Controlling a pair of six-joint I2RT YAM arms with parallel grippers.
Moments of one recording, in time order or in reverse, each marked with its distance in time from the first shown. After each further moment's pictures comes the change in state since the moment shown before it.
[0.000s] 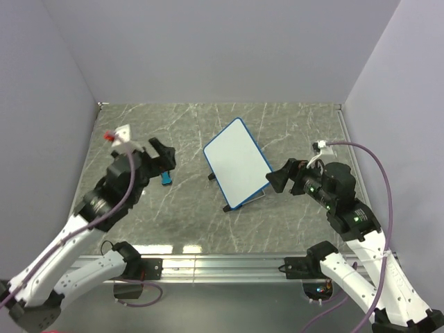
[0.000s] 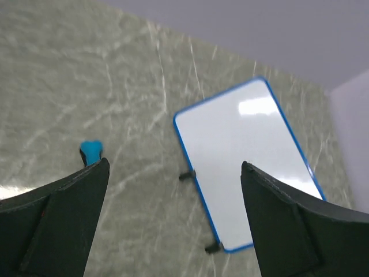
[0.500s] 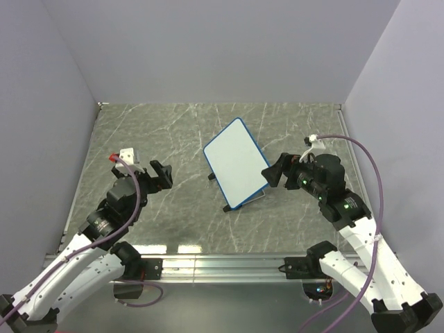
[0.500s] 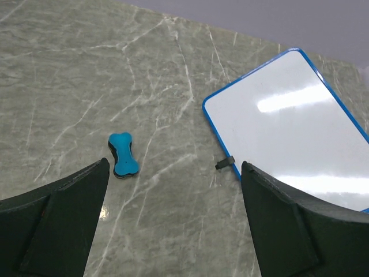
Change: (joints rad) left arm 0.000 -0.246 -0.348 0.200 -0.036 0.176; right arm 0.000 0.107 -0.002 0.063 0.003 0.006
